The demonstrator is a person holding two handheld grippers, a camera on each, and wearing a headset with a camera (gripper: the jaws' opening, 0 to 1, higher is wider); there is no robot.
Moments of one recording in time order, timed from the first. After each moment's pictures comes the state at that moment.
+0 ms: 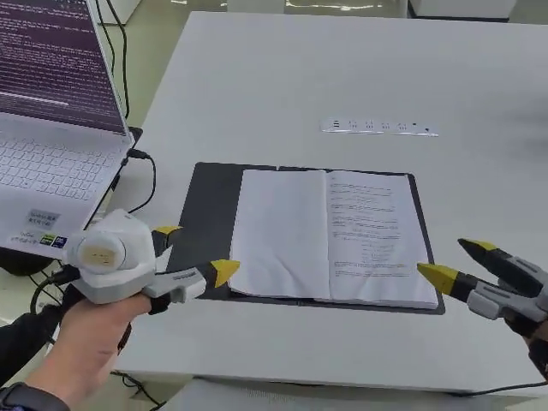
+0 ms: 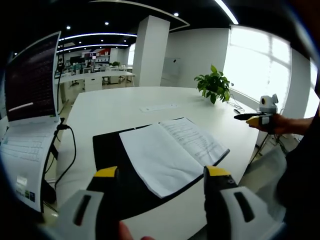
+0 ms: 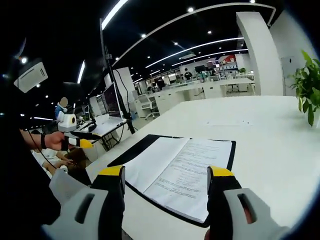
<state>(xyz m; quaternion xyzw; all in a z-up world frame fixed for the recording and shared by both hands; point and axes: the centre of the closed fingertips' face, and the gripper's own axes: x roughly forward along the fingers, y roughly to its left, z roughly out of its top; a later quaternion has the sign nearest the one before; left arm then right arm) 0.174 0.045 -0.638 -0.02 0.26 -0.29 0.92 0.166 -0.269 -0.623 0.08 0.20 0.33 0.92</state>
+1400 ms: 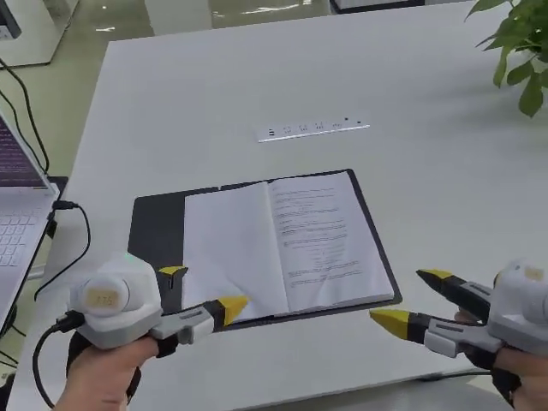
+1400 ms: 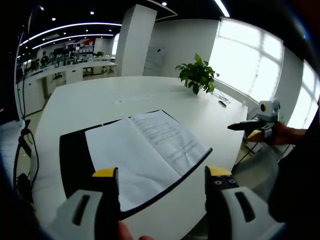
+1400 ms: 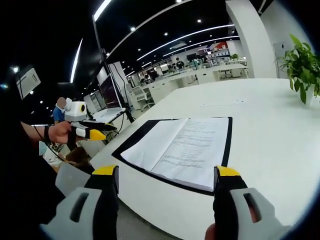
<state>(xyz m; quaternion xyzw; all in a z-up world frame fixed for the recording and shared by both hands) 0.181 -0.056 -0.653 -0.02 0.30 -0.36 0.88 0.122 -0.282 -0.653 0.10 0.26 0.31 0.91</state>
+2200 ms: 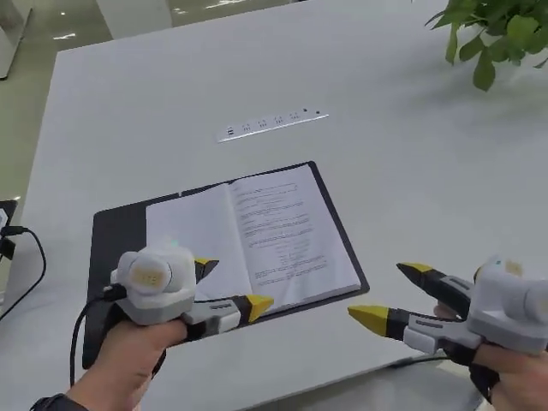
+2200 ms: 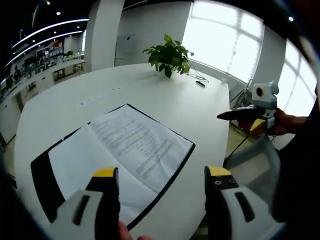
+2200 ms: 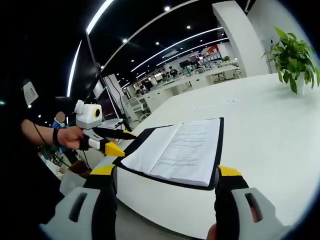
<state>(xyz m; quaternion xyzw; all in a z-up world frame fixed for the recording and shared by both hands) 0.184 -0.165 -0.674 0.07 0.33 -0.46 0.82 0.109 -0.311 -0.657 0.15 0.23 0.29 0.92</state>
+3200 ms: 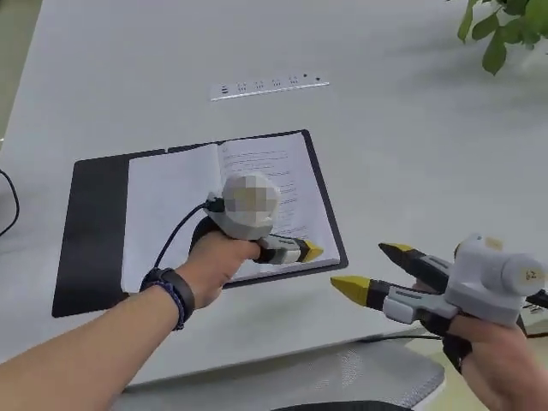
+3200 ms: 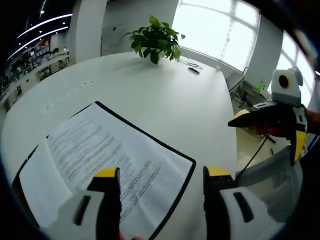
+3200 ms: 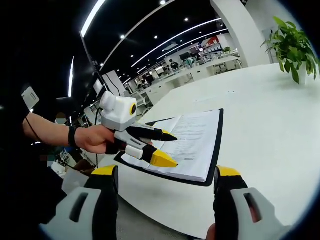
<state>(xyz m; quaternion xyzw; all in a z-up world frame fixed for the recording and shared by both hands) 0.207 -0.278 -0.737 0.09 0.36 -0.49 0.79 0.117 -0.318 -0.667 0.17 0.26 0.30 0.90</state>
